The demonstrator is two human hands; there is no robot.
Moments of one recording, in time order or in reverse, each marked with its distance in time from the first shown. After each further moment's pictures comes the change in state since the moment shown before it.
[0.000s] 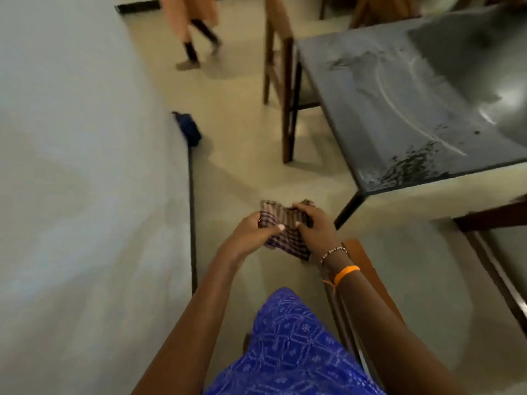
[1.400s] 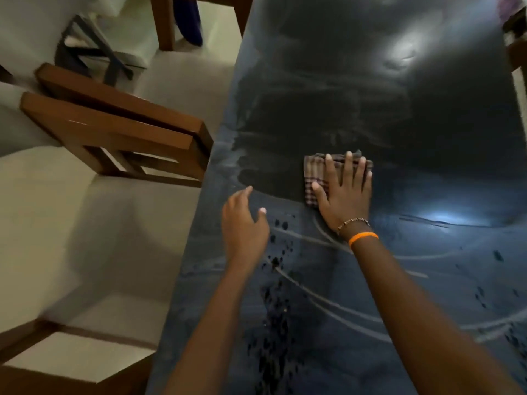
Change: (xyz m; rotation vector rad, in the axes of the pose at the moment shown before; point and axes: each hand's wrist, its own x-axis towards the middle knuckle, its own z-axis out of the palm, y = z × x) left_hand 0.723 0.465 0.197 0.715 -0.517 0.591; right_hand 0.619 0.138 -0.384 -0.486 0.840 0.933
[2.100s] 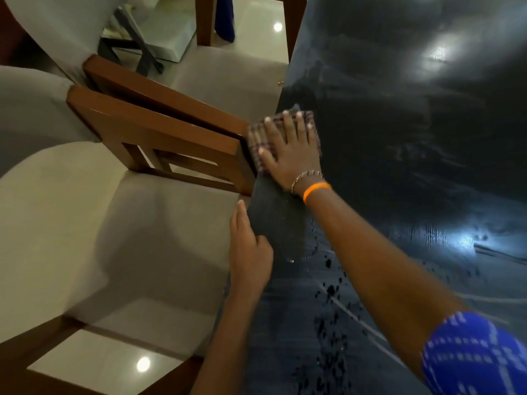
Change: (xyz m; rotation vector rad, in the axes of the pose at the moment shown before) left_hand 0.022 -0.056 -0.046 -0.120 0.054 -0.094; right_hand 0.101 -0.182 0.029 0.061 -0.050 -0.371
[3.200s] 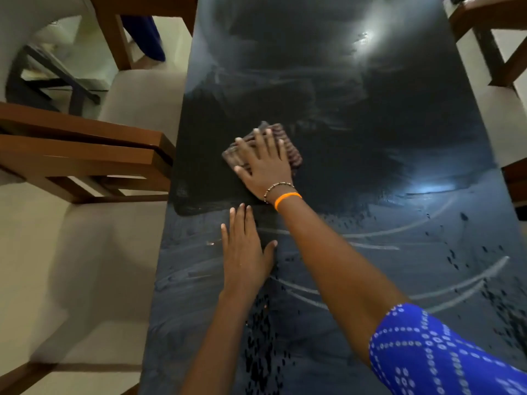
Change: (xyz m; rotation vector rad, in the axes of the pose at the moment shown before) left_hand -0.070 0.035 0.089 0.647 -0.268 0.360; right_hand -0.097 0.091 -0.023 0.014 -0.002 0.204
